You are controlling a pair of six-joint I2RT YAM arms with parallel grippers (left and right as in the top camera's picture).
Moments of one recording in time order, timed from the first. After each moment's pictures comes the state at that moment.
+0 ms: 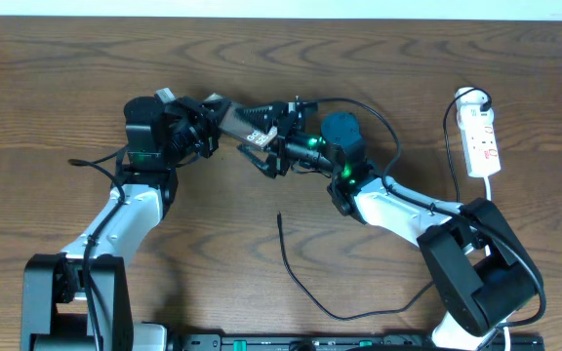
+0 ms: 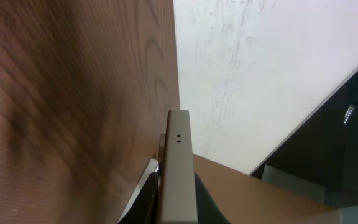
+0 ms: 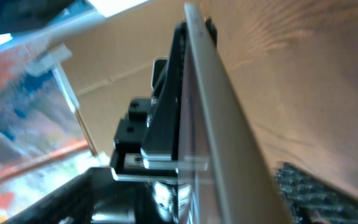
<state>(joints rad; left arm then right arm) -0.05 1.57 0.78 0.41 0.56 -1.58 0.59 1.84 0.94 0.82 -0.64 1.84</state>
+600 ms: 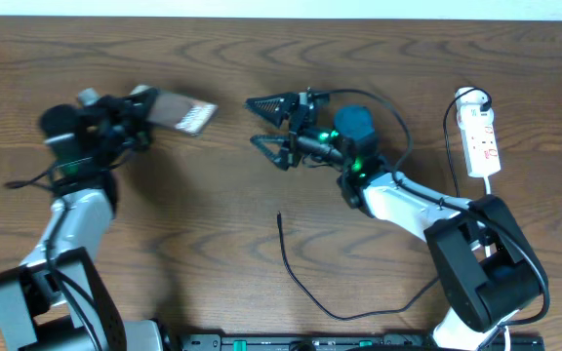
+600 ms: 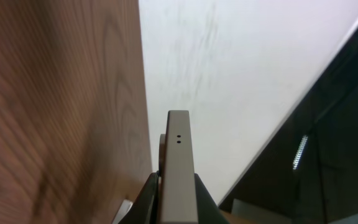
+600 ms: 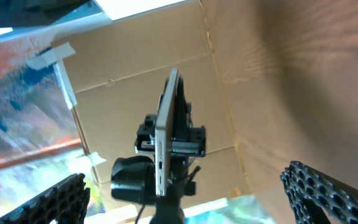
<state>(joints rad) 0.33 1.57 0.78 0.49 0.78 -1.56 0.51 1.84 0.94 0.82 -0.68 1.71</state>
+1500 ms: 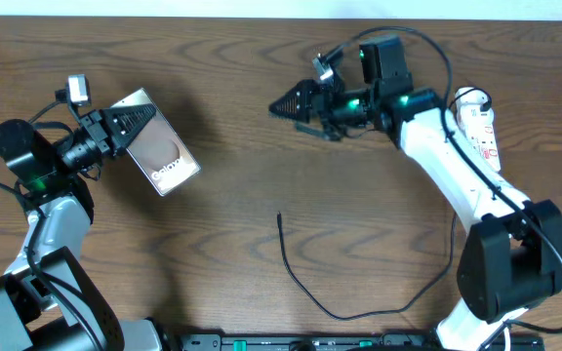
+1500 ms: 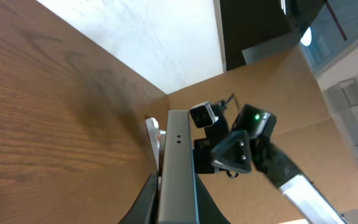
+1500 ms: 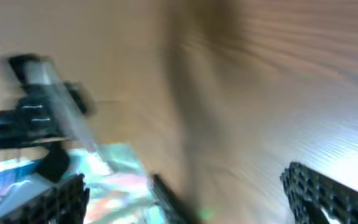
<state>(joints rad) 0.47 1.57 0.77 0.76 1.43 -1.14 0.34 1.84 1.49 -0.57 -0.89 0.60</state>
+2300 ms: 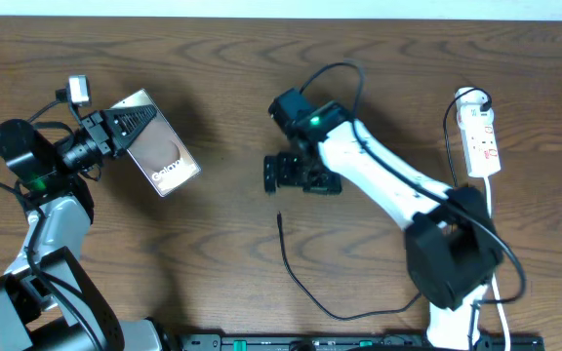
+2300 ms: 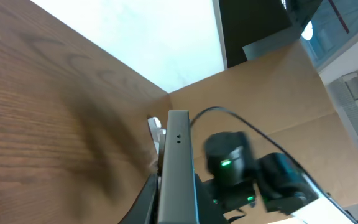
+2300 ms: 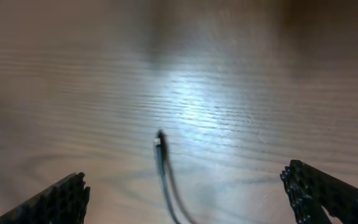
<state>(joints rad) 0.47 1.57 0.77 0.76 1.44 -1.10 0.65 2.02 1.59 -1.07 -0.19 0.65</state>
